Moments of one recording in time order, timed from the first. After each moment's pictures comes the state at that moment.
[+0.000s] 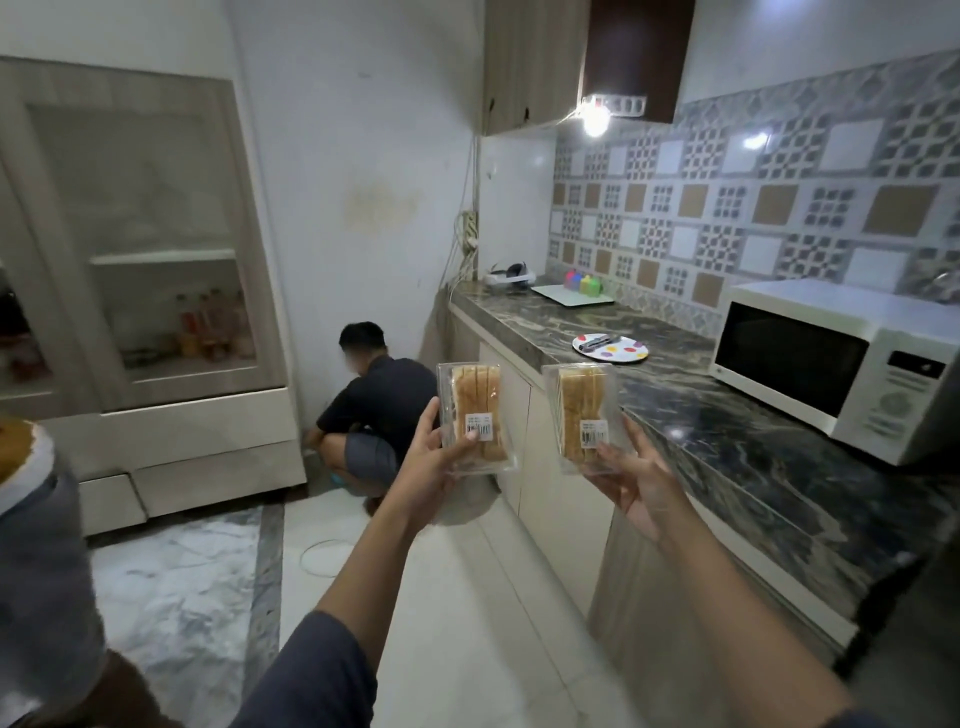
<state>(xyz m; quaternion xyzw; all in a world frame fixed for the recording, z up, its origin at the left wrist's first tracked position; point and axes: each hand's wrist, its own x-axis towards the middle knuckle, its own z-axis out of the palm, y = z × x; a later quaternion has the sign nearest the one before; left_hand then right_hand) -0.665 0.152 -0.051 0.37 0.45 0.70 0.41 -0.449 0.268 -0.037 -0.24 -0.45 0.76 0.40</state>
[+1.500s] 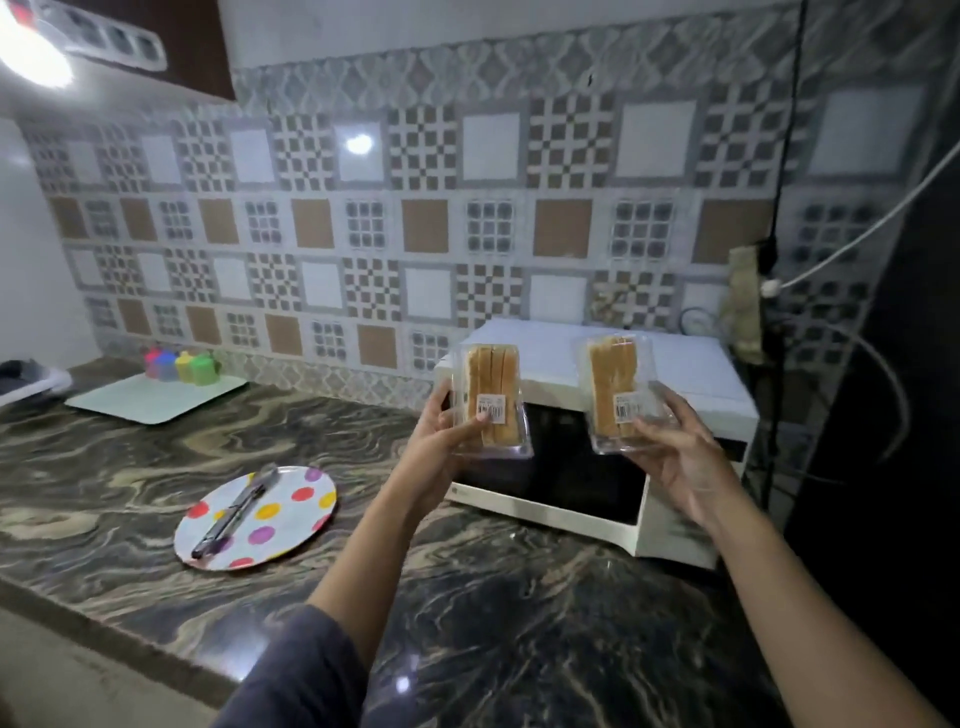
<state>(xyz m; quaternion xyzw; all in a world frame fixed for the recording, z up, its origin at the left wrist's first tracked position) -0.538 0.909 0.002 0.50 0.21 0.48 0.69 -0.304 0.807 0.021 -0.41 -0.35 0.45 0.71</state>
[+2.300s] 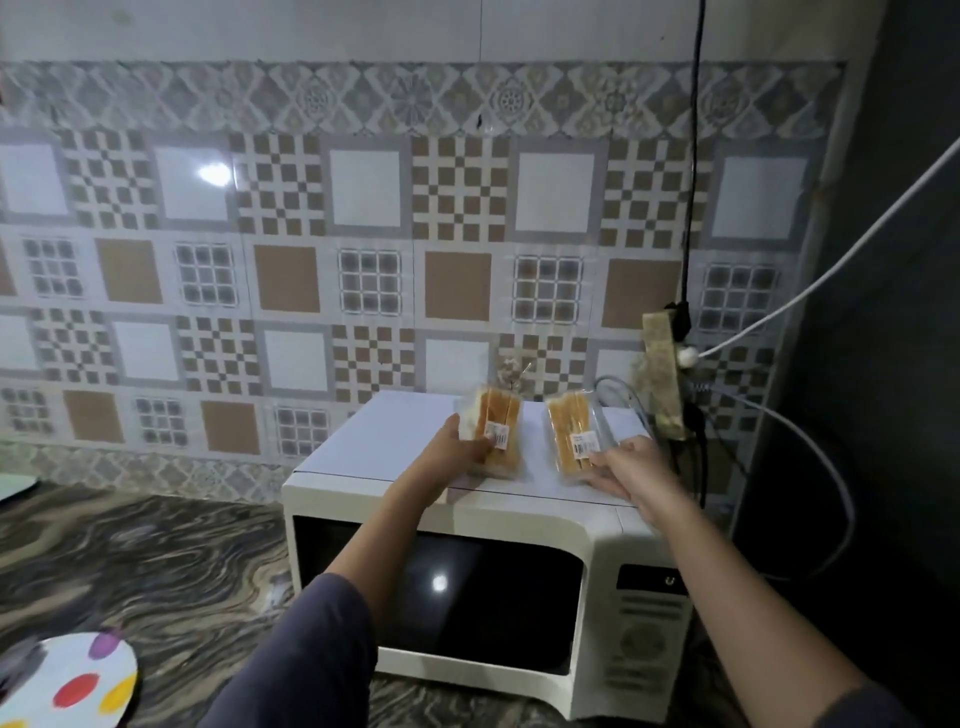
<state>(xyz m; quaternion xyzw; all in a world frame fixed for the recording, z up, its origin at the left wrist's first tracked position) -0.352 1.064 0.052 0.70 0.35 0.33 0.53 -0.156 0.964 0.040 -0.70 -0.31 0.26 0.59</state>
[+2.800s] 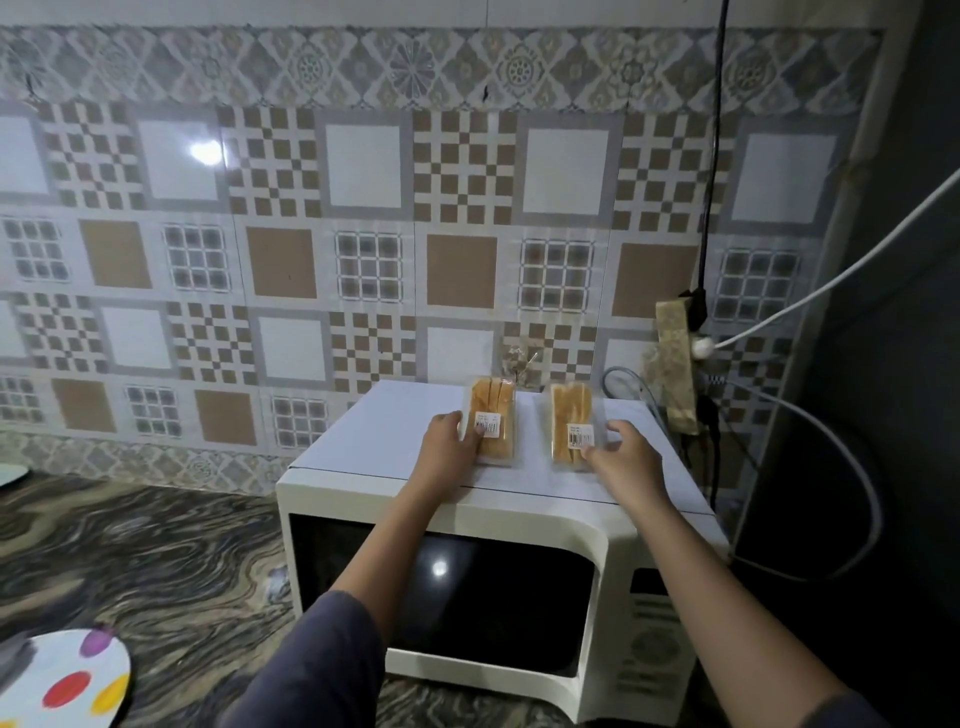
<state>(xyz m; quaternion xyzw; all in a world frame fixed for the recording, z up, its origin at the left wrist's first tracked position) -0.341 1.096 0.029 0.76 0.43 0.34 0.34 -0.180 0.973 0.038 -0.78 -0.38 0.09 0.48</state>
